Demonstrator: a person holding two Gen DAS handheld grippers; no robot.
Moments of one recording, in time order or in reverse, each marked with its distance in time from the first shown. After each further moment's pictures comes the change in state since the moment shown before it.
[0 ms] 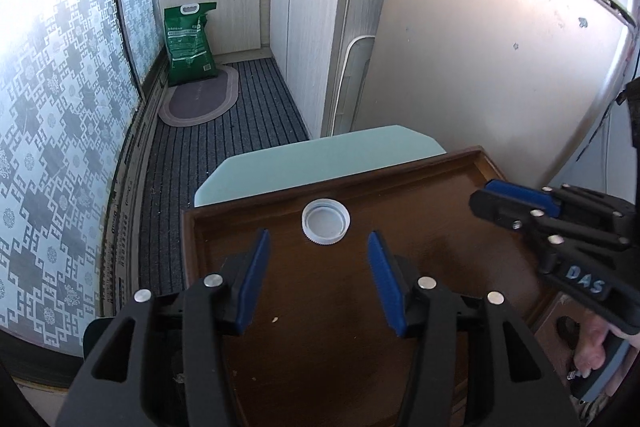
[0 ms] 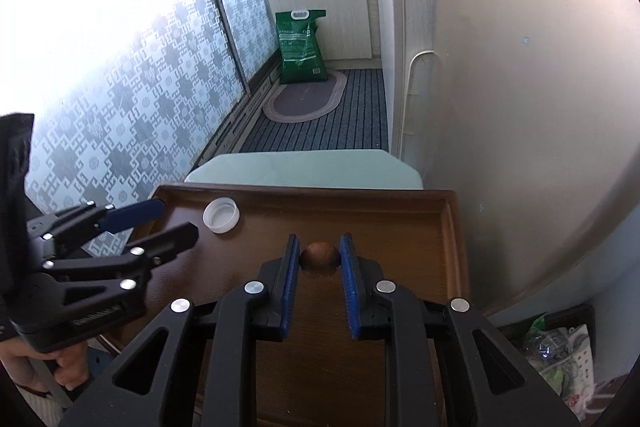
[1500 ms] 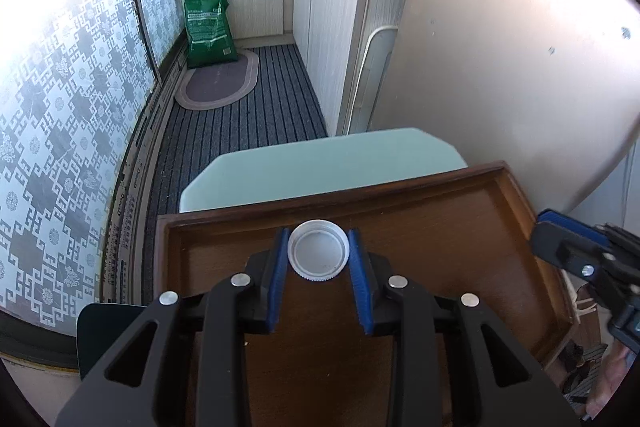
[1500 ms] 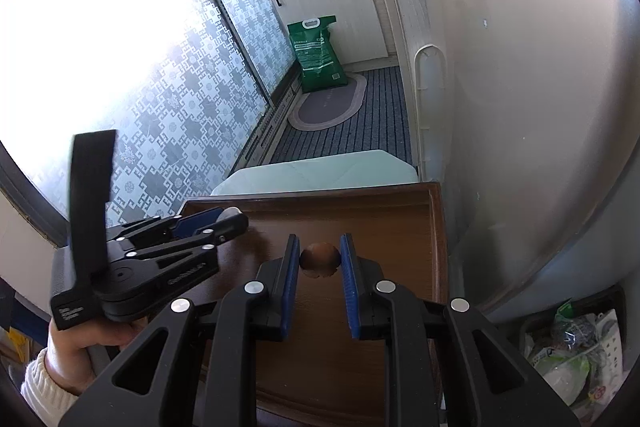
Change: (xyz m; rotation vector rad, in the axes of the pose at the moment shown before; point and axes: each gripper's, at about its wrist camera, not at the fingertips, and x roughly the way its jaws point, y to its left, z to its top) left arm 0.020 -0.014 0.013 -0.070 0.031 0.067; right arm -0.017 -0.030 -0.003 0.065 -0.002 0.143
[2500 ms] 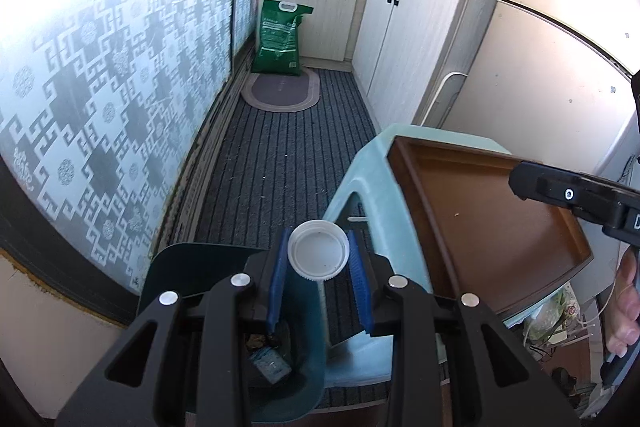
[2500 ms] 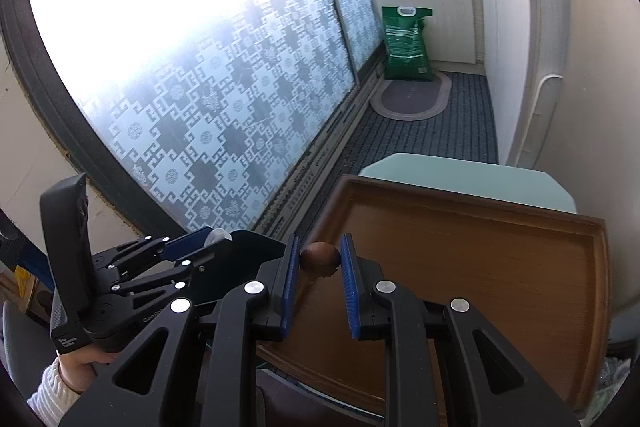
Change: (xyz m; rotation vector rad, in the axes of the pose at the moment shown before) left arm -0.091 0.146 -0.097 -0.181 -0.123 0.051; right arm 0.038 0.158 -0.009 -0.224 0.081 0.157
